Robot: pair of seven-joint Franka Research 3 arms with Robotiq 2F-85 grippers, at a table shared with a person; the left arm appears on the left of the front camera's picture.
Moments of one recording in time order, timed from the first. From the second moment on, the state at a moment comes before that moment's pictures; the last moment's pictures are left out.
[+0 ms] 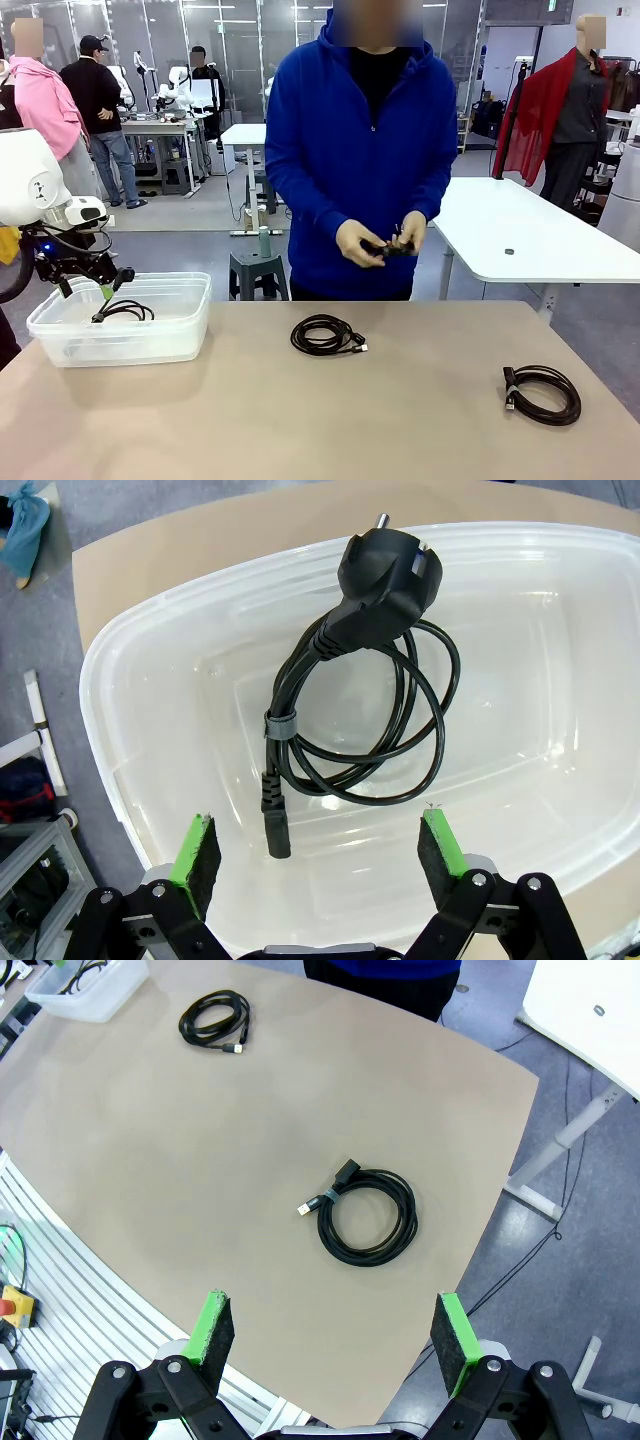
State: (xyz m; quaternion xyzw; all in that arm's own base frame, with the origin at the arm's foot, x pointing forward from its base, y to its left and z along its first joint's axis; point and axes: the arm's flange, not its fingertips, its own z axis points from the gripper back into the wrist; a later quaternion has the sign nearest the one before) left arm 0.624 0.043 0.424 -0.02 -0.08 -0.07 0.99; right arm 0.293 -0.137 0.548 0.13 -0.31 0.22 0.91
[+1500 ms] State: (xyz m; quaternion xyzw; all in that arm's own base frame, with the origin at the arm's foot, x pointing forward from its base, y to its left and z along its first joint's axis) left arm 0.440 0.066 0.558 -0.02 -0.25 -0.31 0.92; right arm 0.293 -0.137 0.548 0.13 -0.31 0.22 0.91
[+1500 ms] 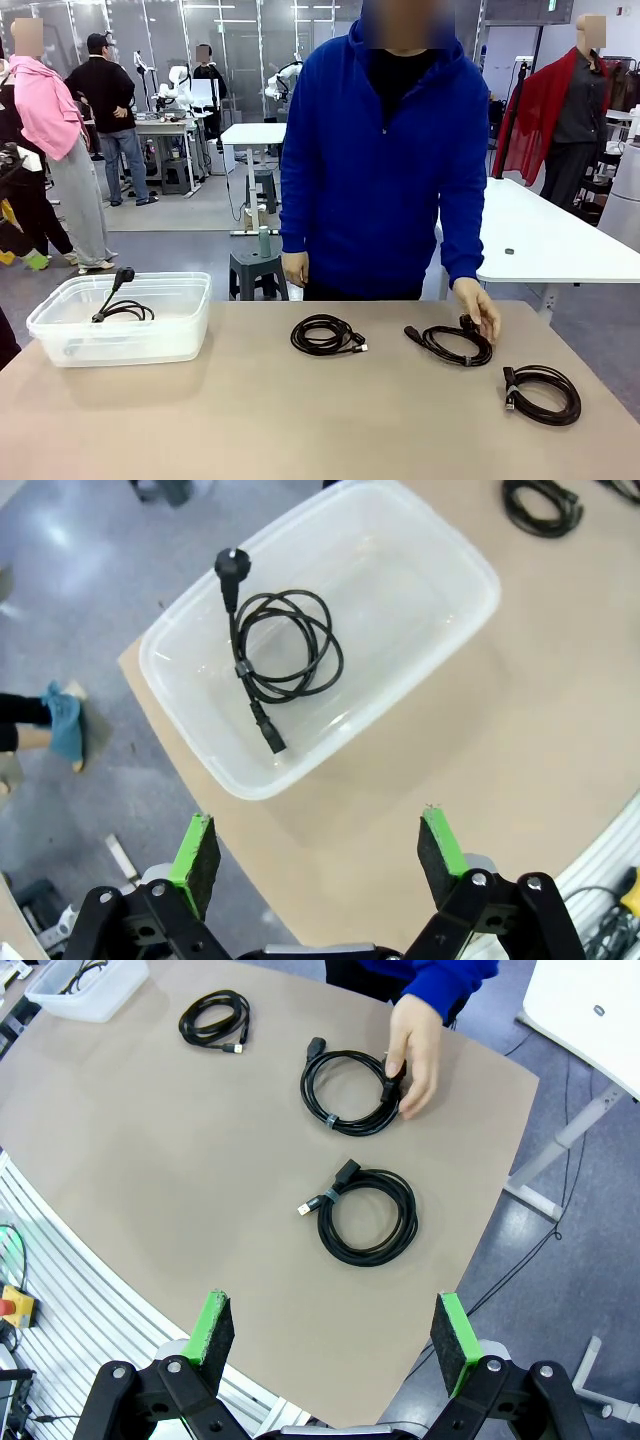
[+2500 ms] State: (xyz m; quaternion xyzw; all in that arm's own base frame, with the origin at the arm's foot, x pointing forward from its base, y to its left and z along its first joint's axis) left arm 0.355 0.024 0.560 -0.05 -0.27 -0.42 0.87; right arm 0.293 -0.137 0.548 0.13 -0.31 0.22 0.91
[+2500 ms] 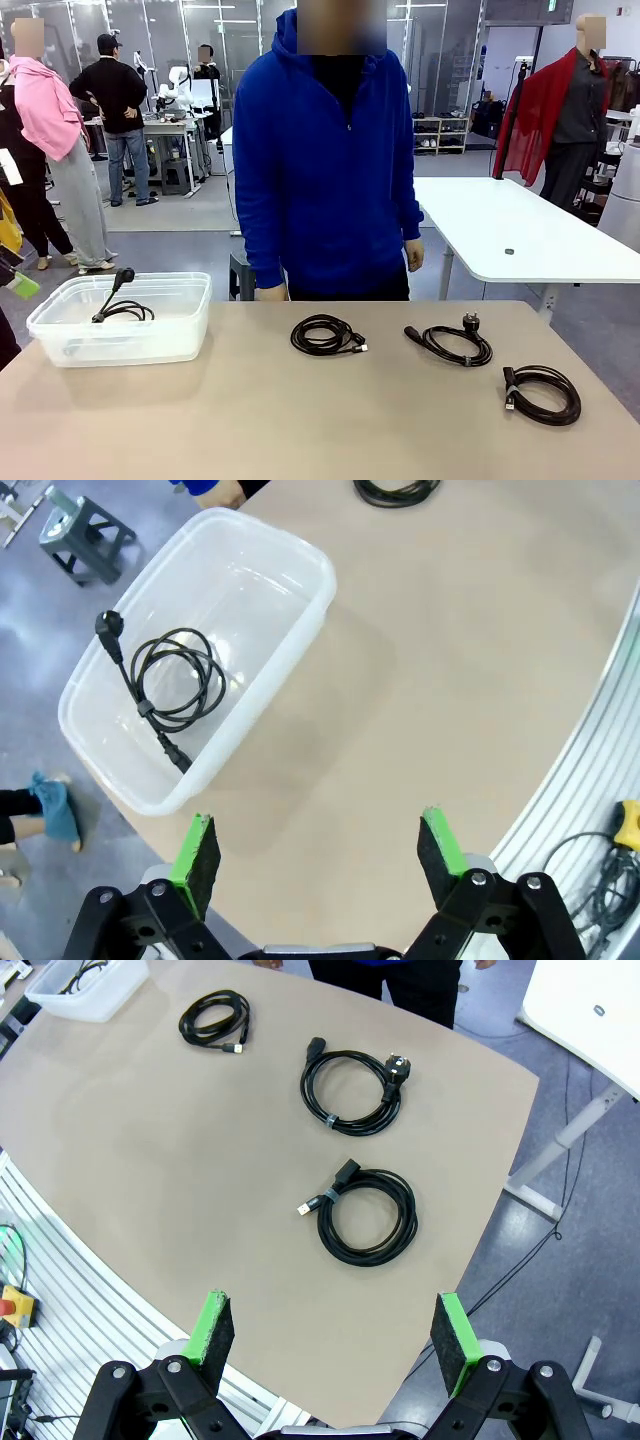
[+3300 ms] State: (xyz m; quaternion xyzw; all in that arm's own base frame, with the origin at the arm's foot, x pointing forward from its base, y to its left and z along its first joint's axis) left arm 0.347 0.027 0.561 -0.06 -0.28 -0.42 0.86; right arm 0.293 -0.137 0.548 0.13 -0.31 0.22 0.91
